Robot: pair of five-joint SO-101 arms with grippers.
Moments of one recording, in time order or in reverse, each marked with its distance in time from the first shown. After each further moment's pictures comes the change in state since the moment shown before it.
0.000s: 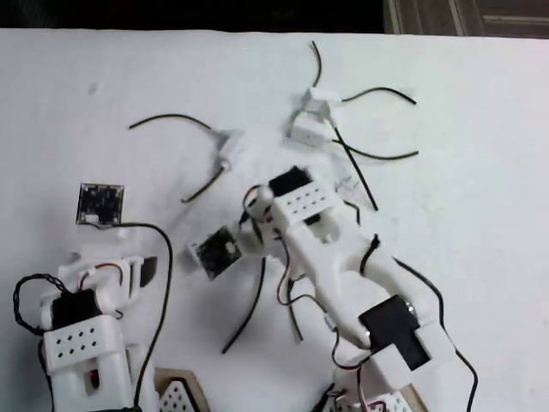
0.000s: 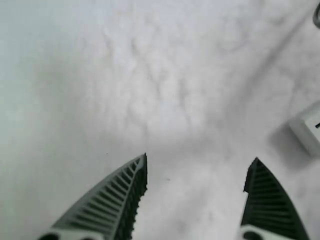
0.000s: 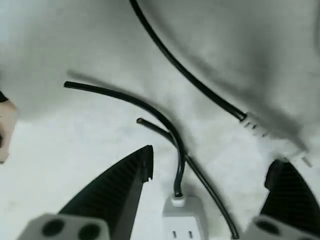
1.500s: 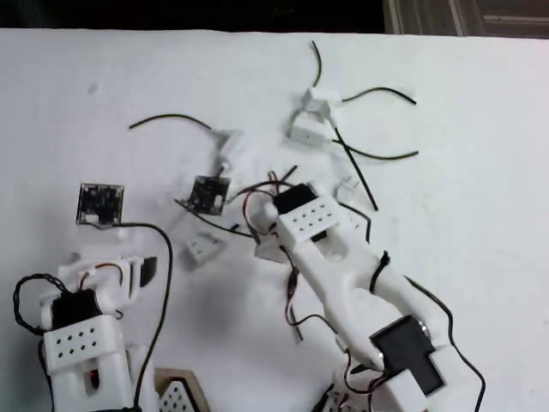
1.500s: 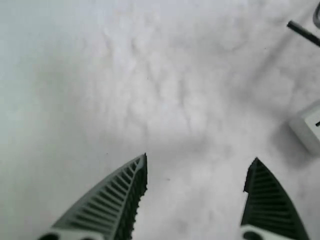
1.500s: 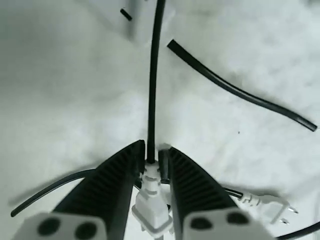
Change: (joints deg) left arm 0.0 0.0 0.0 0.0 0.0; right arm 0.0 -7.5 7.3 -19.0 -43.9
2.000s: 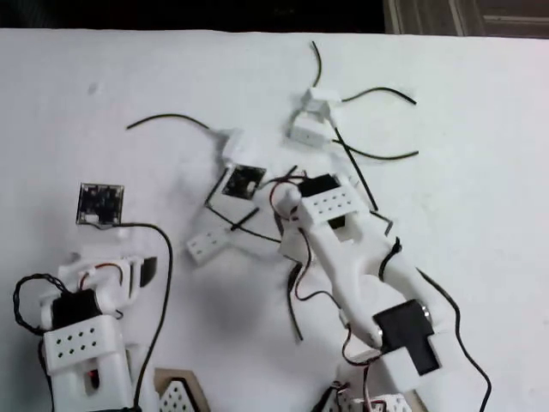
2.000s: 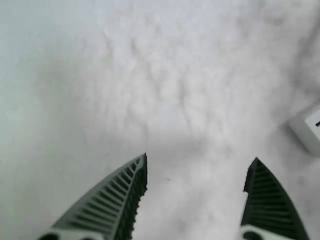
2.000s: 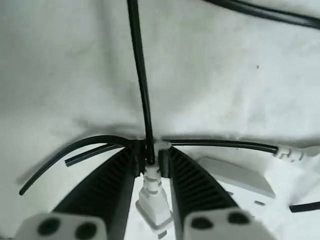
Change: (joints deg) left arm 0.0 0.0 0.0 0.0 0.0; right arm 8.0 5.3 0.0 5.2 -3.6
